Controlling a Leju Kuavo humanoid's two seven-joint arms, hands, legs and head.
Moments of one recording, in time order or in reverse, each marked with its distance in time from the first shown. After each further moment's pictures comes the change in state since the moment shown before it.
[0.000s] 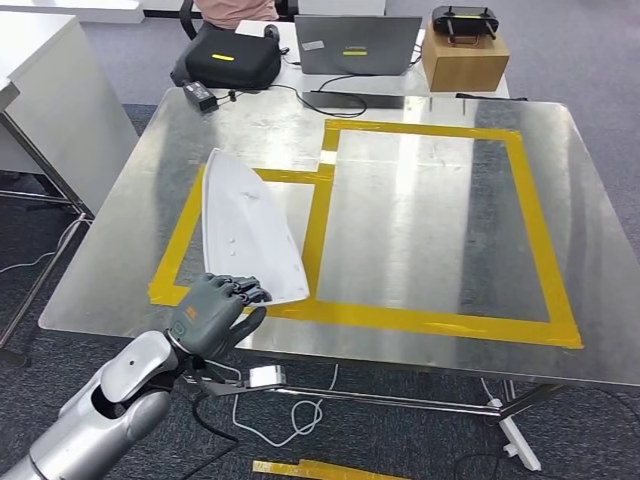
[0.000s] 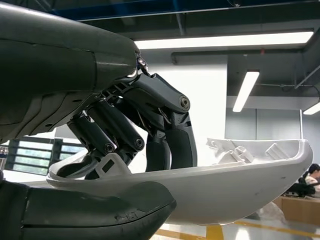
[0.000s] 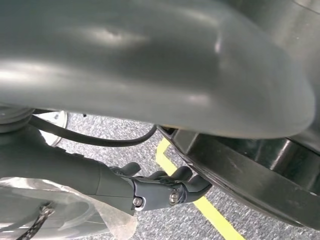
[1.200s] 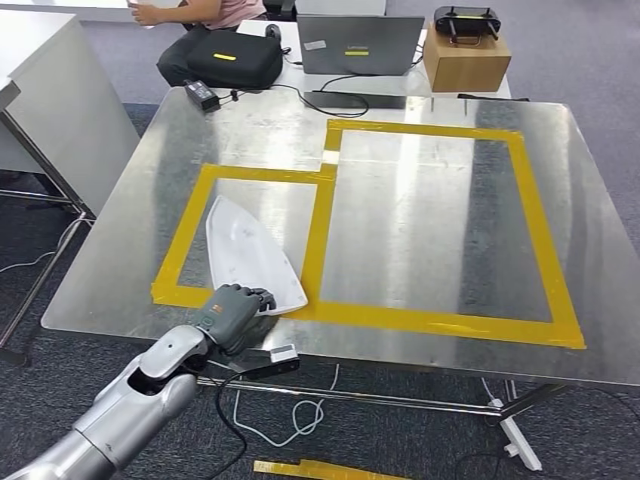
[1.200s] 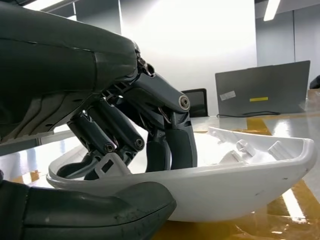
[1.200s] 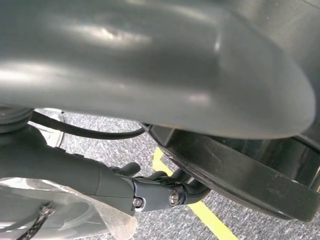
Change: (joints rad) left arm -0.093 -0.136 -0.013 0.394 0.039 -0.121 0.118; right arm -0.019 0.044 0.001 0.096 -0.083 0.058 -0.048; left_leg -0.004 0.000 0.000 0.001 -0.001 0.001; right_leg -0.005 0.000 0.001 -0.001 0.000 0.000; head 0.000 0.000
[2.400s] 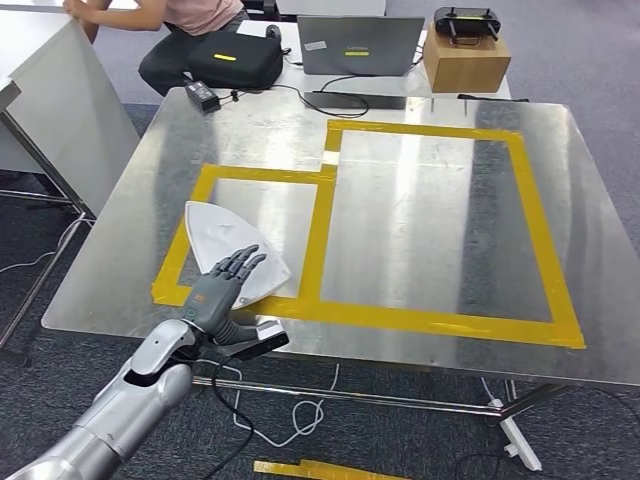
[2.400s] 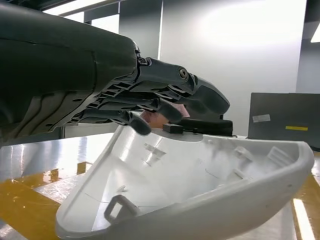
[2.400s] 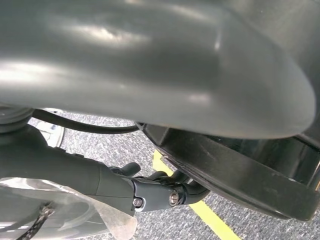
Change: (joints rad) left arm -0.001 -0.041 0.112 0.099 0.054 0.179 -0.092; right arm -0.001 0.020 0.000 0.036 -0.008 -0.001 -0.004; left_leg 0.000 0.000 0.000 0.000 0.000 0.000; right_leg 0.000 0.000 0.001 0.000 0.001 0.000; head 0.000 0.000
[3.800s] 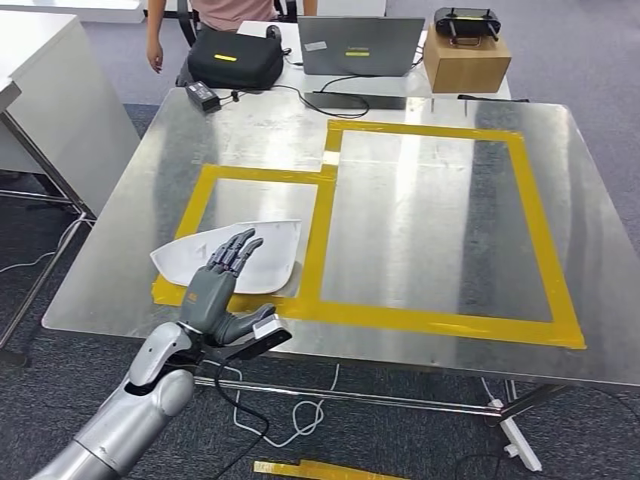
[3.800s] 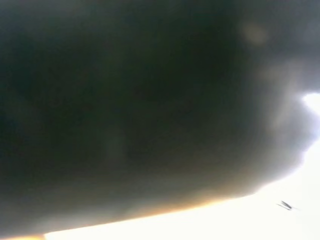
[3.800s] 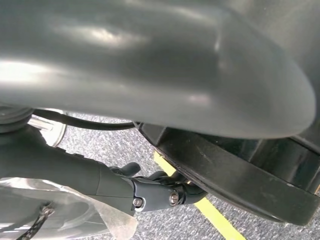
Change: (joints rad) left arm 0.064 -0.003 0.013 -0.171 0.110 0.086 -0.035; right arm 0.000 0.014 0.000 0.025 0.051 -0.003 0.032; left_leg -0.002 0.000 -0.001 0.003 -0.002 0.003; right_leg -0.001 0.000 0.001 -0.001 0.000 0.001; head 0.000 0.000
